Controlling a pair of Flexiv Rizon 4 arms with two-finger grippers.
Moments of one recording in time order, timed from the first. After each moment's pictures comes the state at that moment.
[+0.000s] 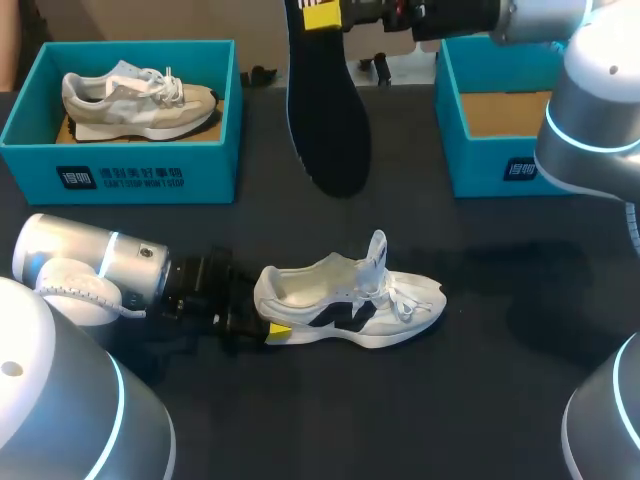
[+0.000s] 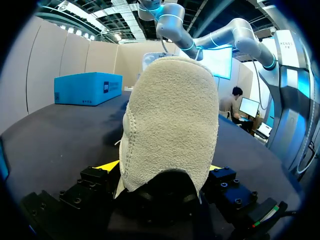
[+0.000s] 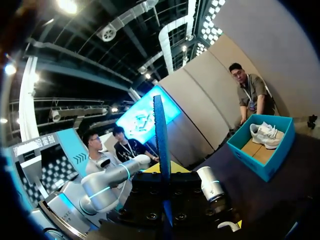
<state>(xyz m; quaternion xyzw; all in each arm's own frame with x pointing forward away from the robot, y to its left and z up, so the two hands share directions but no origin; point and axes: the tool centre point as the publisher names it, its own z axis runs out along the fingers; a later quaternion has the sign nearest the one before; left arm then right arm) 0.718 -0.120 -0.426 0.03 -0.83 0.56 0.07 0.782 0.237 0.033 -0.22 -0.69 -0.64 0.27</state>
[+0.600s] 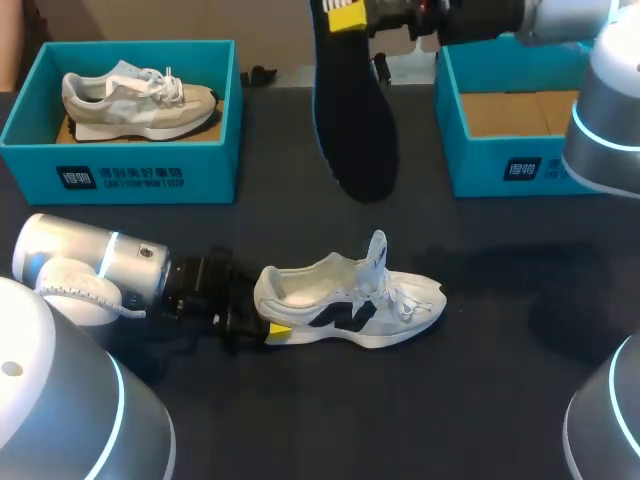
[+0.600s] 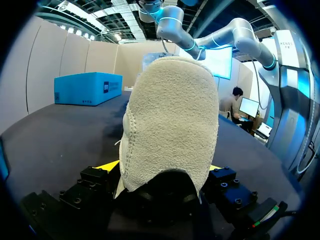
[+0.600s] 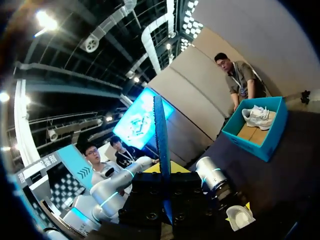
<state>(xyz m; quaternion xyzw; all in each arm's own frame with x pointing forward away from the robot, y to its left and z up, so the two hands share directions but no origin) 0.718 -0.120 -0.426 0.03 -0.83 0.56 0.07 0.784 0.206 0.026 -0.29 -0.67 -0.61 0.31</state>
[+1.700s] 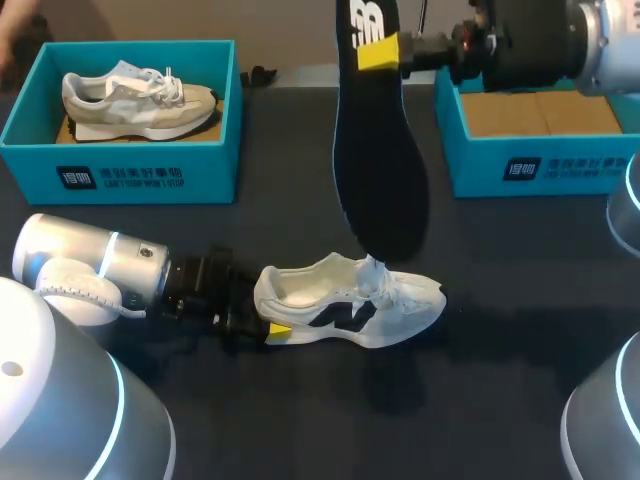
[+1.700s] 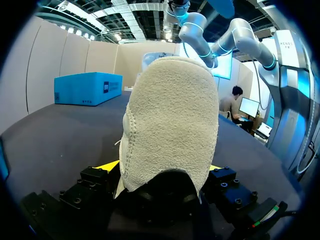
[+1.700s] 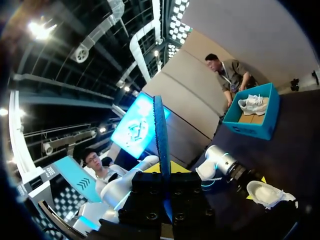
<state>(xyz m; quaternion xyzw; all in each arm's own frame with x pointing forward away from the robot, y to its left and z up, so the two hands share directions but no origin) 0.718 -0.120 -0.426 0.03 -0.83 0.56 0.07 0.687 0.188 0.047 -0.35 -0.65 -0.61 0.31</state>
